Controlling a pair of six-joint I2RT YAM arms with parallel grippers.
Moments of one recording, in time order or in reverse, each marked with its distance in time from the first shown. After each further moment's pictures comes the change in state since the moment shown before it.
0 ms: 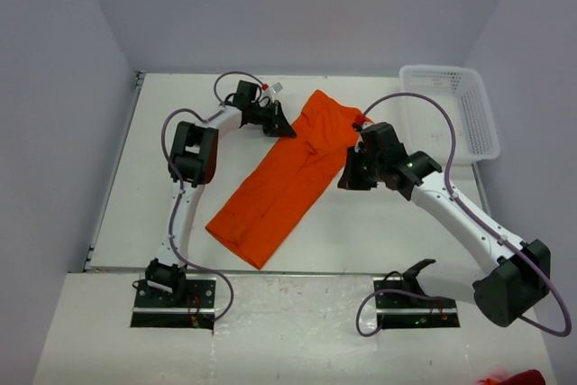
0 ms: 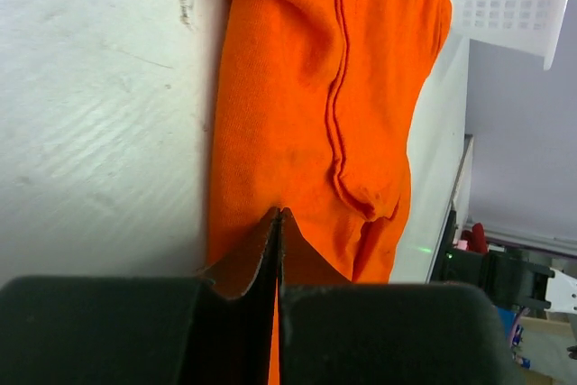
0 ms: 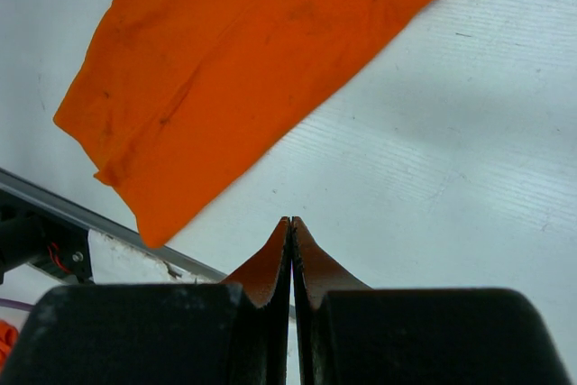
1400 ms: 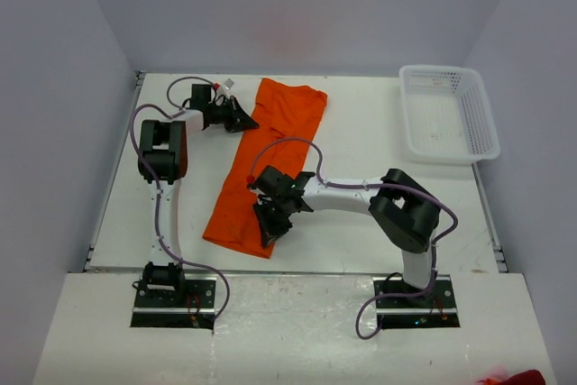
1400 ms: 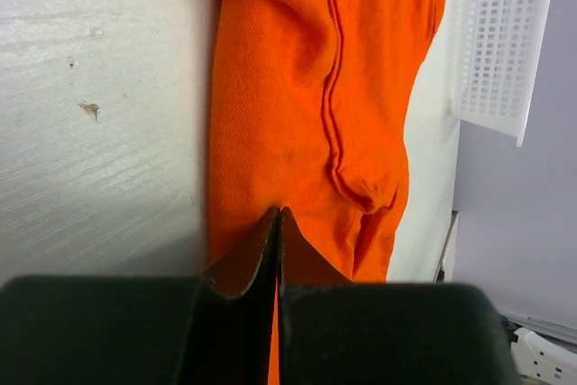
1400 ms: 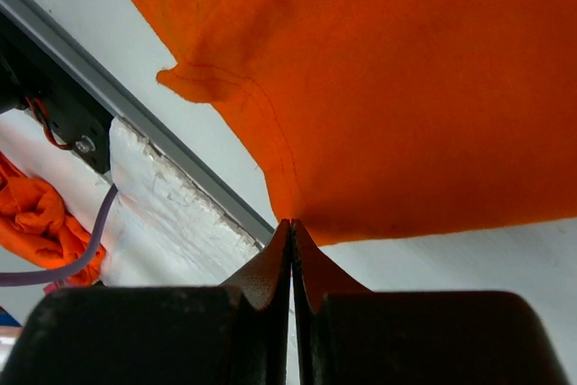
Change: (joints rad) left arm 0.241 -0.115 -0.253 0.203 -0.017 -0.075; right arm 0.499 0.704 0.215 0.225 -0.264 0.103
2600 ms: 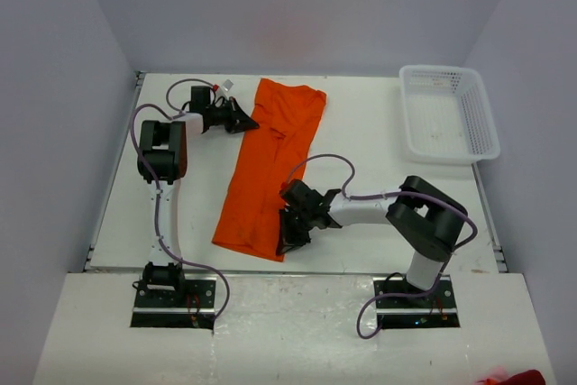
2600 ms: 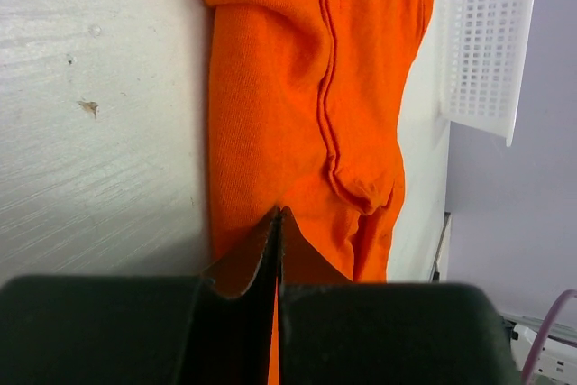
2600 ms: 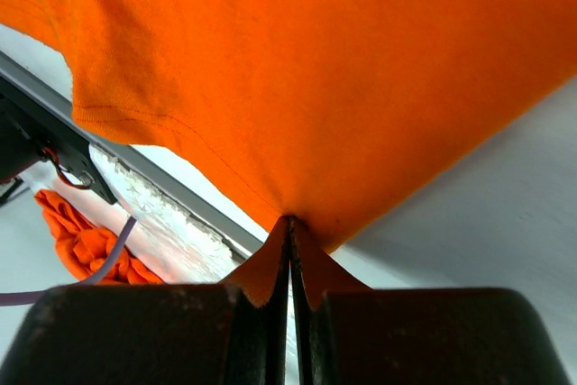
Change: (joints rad) left arm 0.002 -0.002 -0.047 0.096 0.016 -0.049; right arm -0.035 -0.129 -0.362 0.284 0.032 0.314
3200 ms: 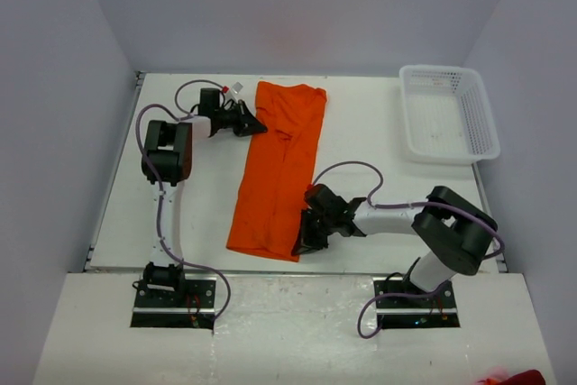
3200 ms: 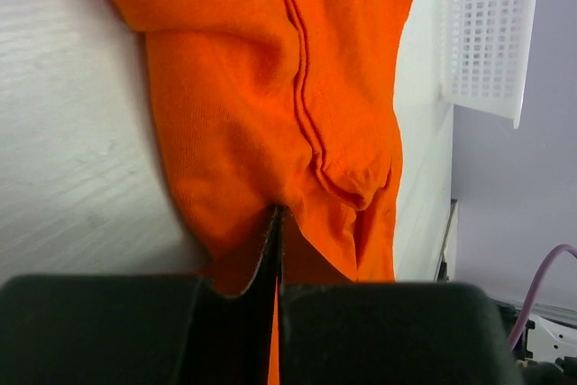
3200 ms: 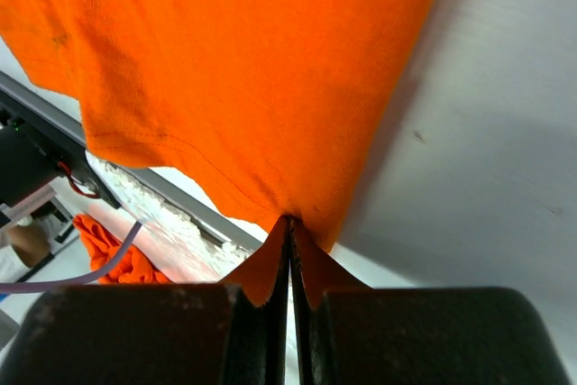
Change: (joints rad) left arm -0.050 -0.025 -0.062 0.065 -0.005 -0.003; right arm -0.069 -0.173 -0.230 0.098 0.024 0.115
